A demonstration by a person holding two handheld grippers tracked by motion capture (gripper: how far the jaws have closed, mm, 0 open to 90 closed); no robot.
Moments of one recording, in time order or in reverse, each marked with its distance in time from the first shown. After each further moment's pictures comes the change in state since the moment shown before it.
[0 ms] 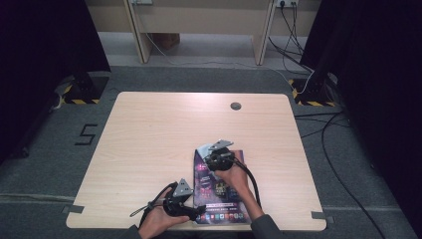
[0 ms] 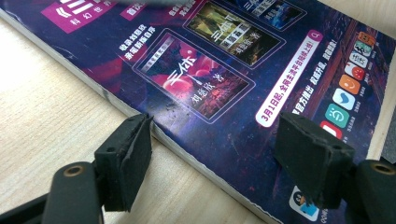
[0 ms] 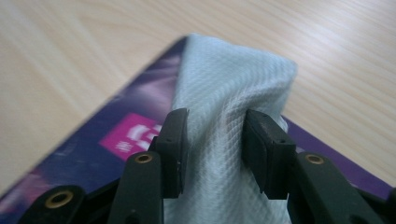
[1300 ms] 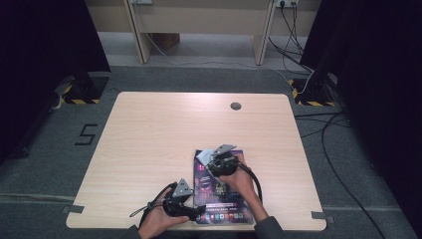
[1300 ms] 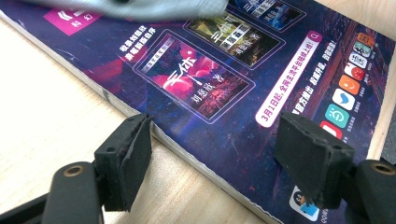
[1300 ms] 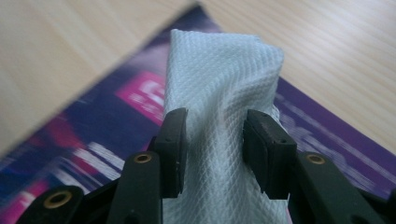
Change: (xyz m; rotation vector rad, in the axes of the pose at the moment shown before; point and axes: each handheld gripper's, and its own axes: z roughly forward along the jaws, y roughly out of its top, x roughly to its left) left arm 0.000 -0.001 0.000 -0.009 -0.003 0.000; right arm -0.003 -0.012 -0.018 0.046 0.035 -0.041
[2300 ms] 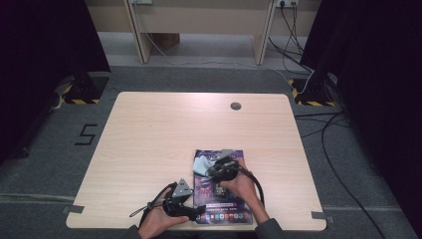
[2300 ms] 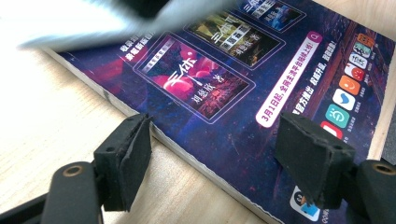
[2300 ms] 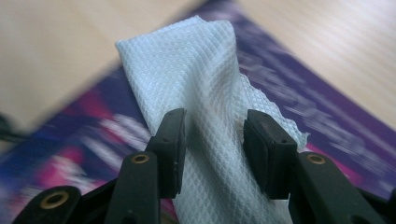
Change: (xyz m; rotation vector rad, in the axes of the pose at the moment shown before) left arm 0.001 0.000 0.000 -0.004 -0.001 0.003; right arm 0.008 -0.008 -0.011 0.026 0.016 -0.028
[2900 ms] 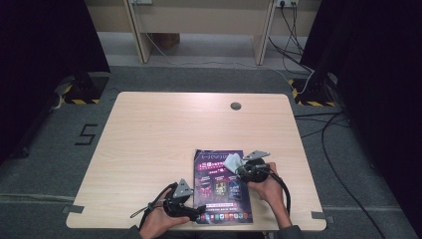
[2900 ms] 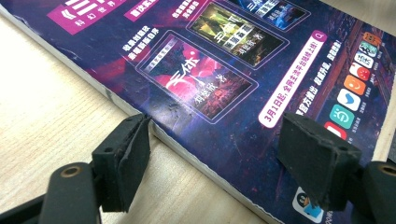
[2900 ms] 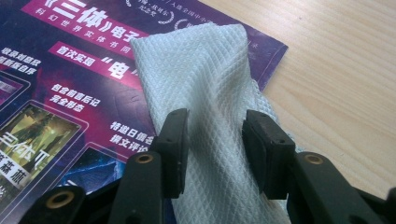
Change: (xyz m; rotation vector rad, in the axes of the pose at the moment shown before) left arm -0.002 0.001 0.001 -0.001 0.026 0.005; right arm -0.047 -0.052 -0.042 0.019 -0.133 0.165
